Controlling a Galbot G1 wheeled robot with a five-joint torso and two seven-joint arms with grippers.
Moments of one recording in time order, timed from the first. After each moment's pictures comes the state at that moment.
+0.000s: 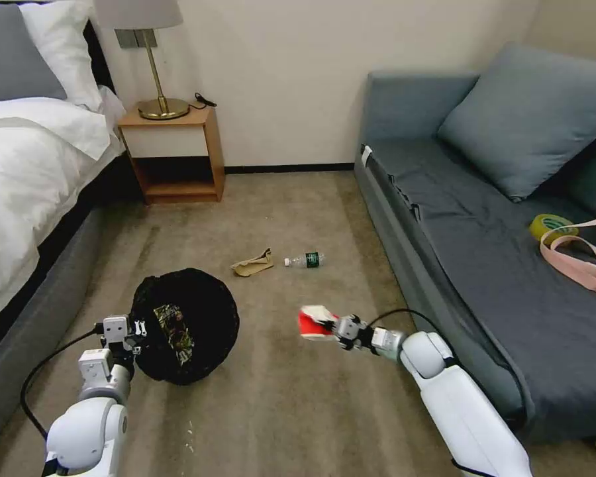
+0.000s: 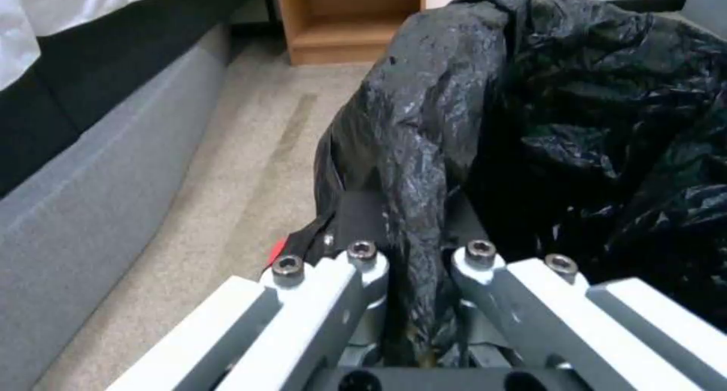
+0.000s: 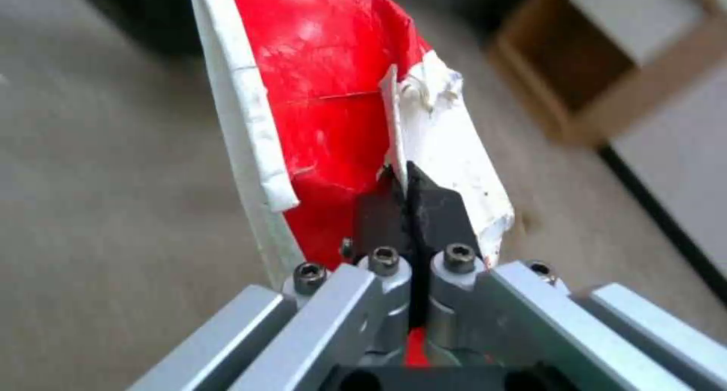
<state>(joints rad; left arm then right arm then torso) 1.41 -1.40 -0.81 -1.91 -0.13 0.28 0.05 -0.93 1.24 0.16 1.45 -0.27 0.25 -0.73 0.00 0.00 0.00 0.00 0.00</state>
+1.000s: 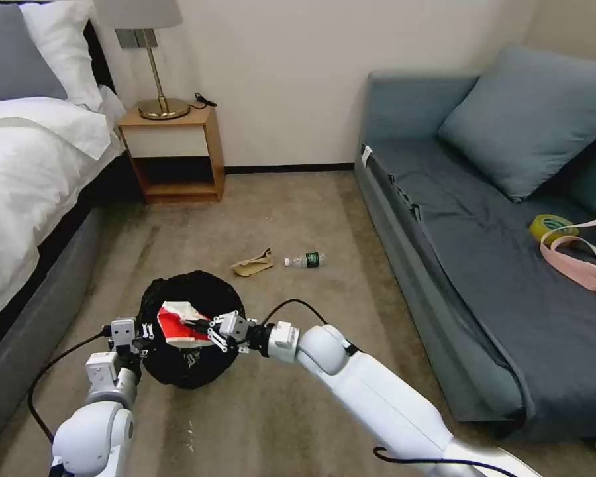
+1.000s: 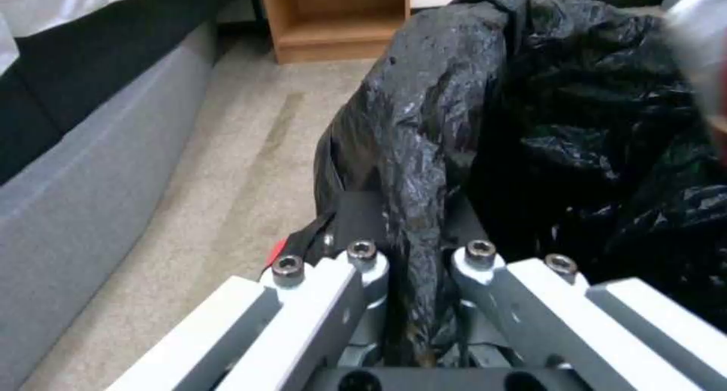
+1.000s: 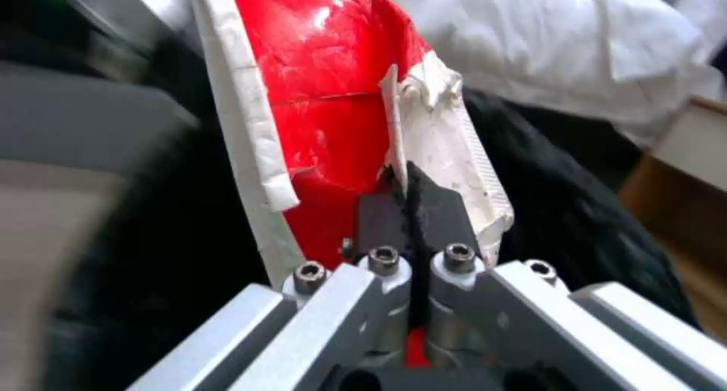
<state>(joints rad) 1.44 -1.41 -0.80 -1.94 -0.12 0.28 0.06 -0.65 1.41 -0.35 1.27 0.13 0.24 -0.49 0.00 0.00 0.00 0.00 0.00</state>
